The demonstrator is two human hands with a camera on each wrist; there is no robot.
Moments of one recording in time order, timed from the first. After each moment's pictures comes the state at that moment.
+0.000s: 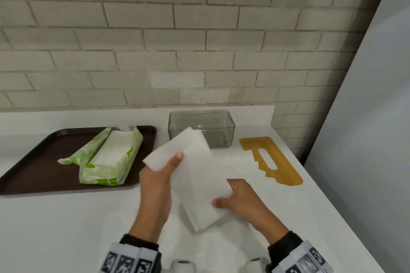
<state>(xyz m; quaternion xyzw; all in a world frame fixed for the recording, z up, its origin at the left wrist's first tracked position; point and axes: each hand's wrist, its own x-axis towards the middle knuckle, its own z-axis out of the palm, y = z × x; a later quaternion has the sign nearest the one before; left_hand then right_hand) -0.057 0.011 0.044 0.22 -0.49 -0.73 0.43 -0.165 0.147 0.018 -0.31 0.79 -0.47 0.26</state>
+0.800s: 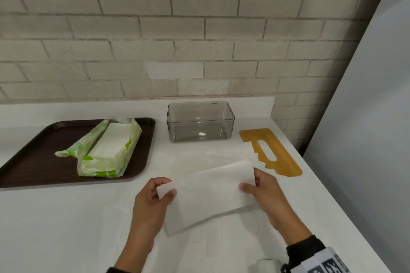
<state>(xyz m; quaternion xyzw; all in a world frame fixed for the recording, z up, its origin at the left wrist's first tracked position) -0.022 0.004 -0.019 0.35 -0.64 -0.61 0.30 -0.182 0.177 0.001 -0.18 0.75 -0.60 0.22</state>
